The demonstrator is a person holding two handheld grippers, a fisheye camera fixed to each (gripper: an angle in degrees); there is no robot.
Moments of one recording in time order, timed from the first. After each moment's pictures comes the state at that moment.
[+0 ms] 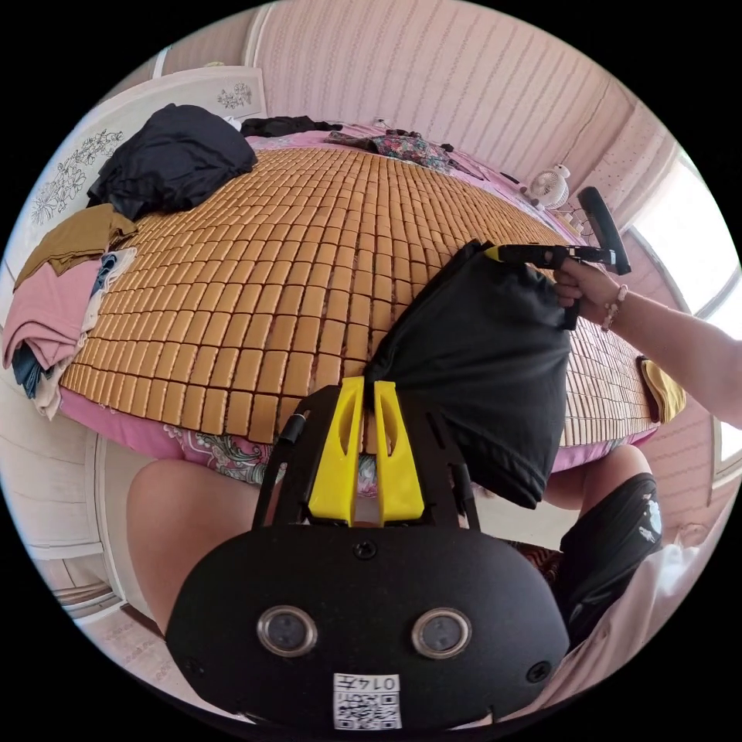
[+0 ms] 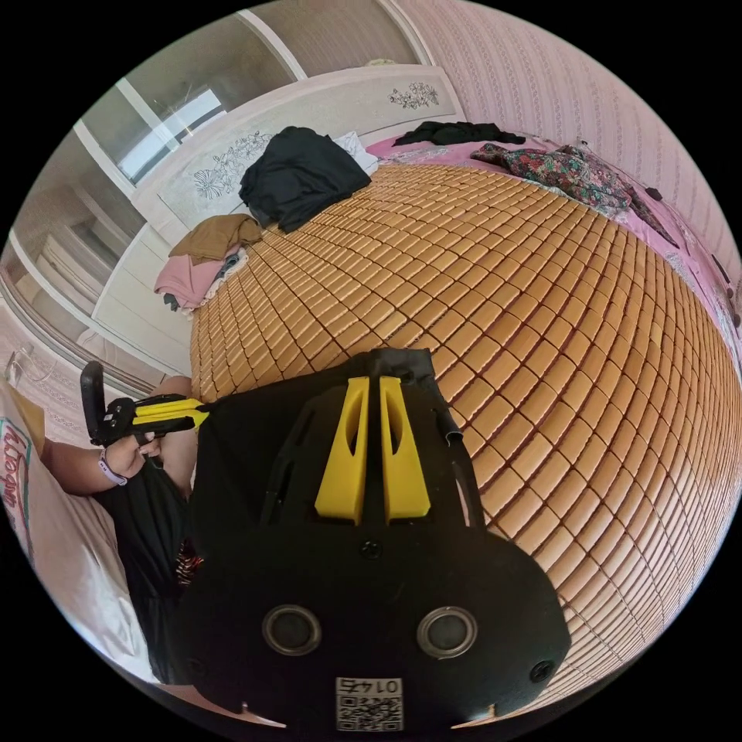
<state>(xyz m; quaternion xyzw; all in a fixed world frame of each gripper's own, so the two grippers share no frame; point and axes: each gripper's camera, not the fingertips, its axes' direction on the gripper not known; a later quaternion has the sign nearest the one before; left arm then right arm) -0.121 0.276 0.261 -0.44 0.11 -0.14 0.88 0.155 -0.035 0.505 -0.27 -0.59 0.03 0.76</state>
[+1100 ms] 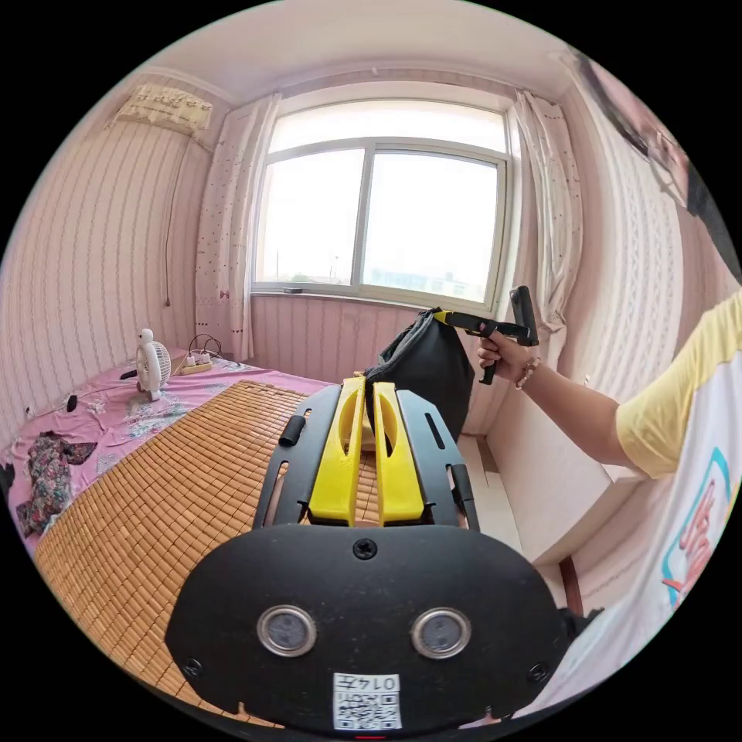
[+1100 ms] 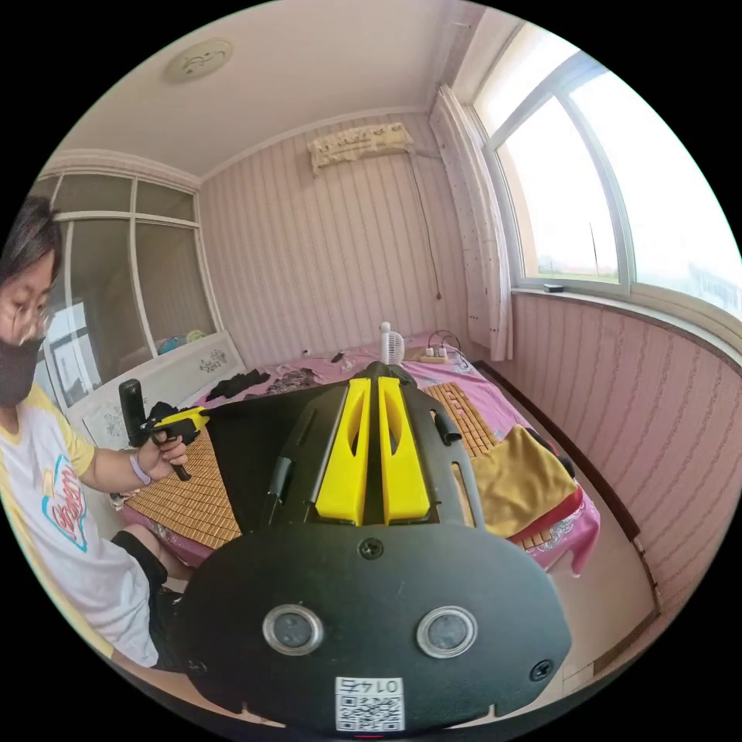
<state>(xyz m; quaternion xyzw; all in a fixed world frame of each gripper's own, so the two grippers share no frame) 0.344 -0.056 0.166 -0.05 0.58 0.05 0.81 0.892 0.107 0.210 -0.12 -0.17 0.35 0.91</state>
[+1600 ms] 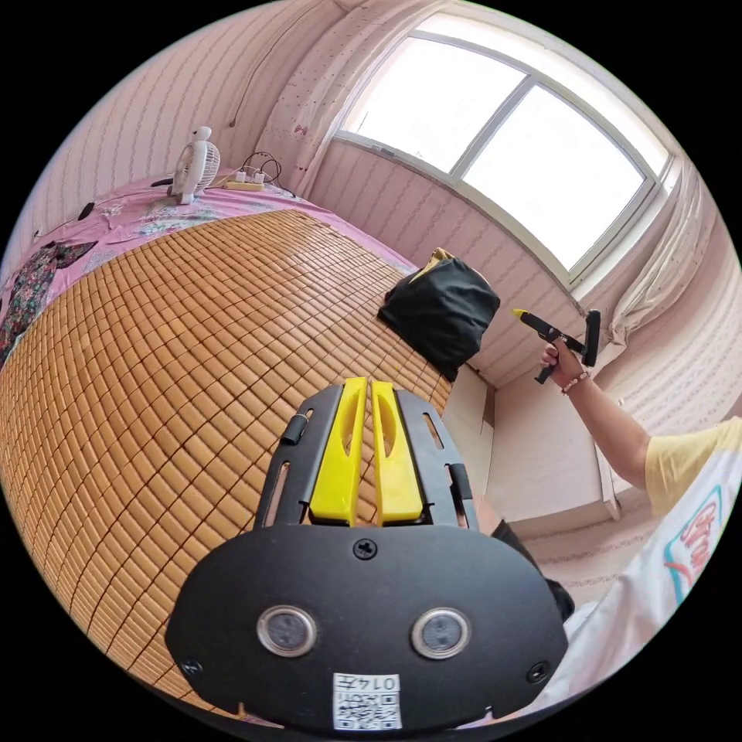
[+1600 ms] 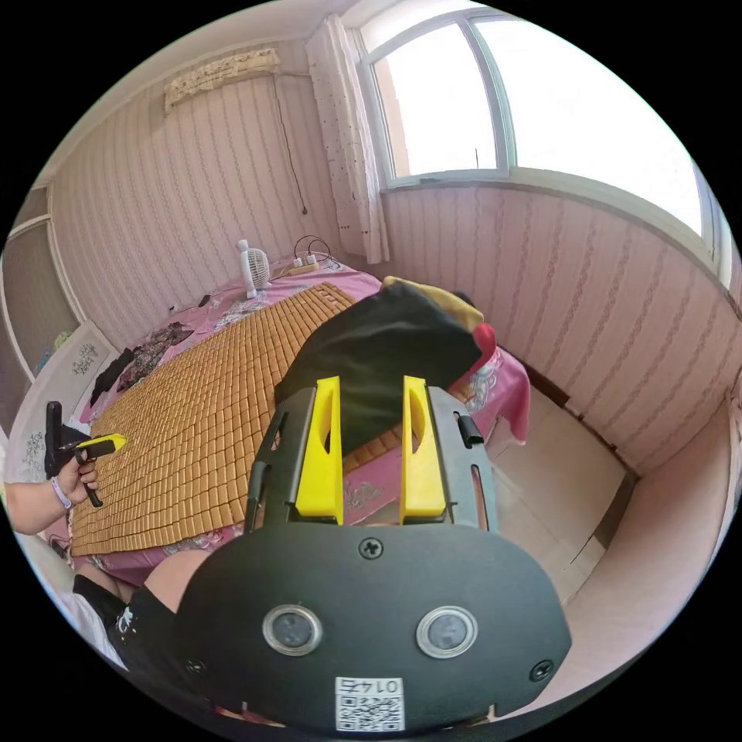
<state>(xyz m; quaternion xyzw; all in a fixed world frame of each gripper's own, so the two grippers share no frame) 0.279 0.039 0.268 -0.33 0.52 0.05 0.79 0.762 0.305 0.219 -0.27 -0.02 0.44 0.85</state>
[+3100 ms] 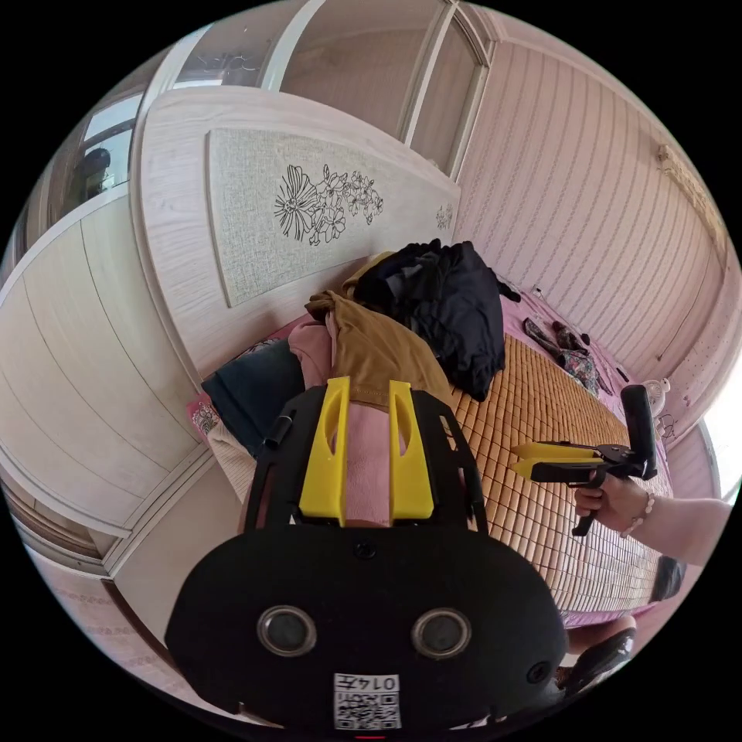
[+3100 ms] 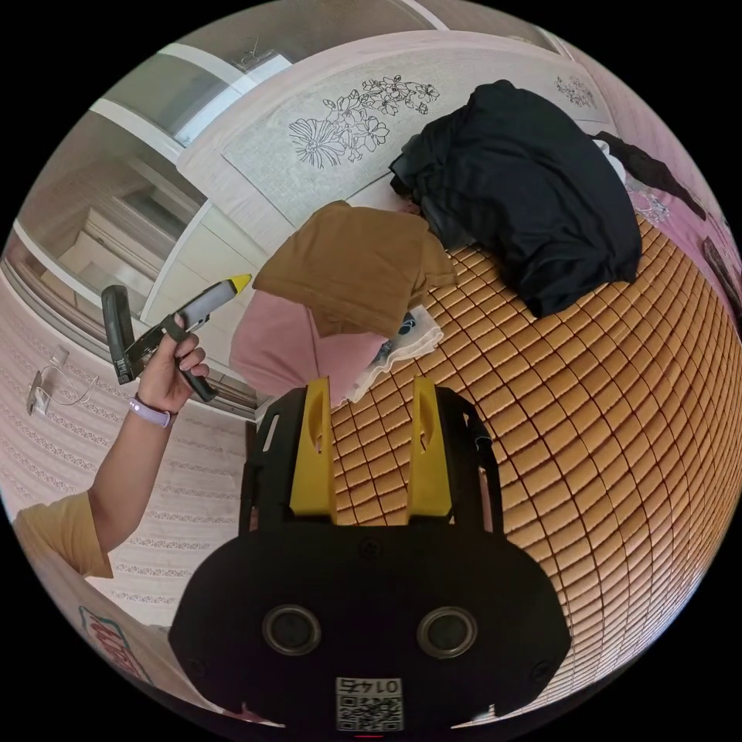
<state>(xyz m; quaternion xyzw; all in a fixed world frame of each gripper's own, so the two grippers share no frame) -0.640 0.031 0.201 -0.32 -0.14 -0.30 0.89 -0.336 -0.212 0.444 -0.29 -0.70 -0.03 0.65</state>
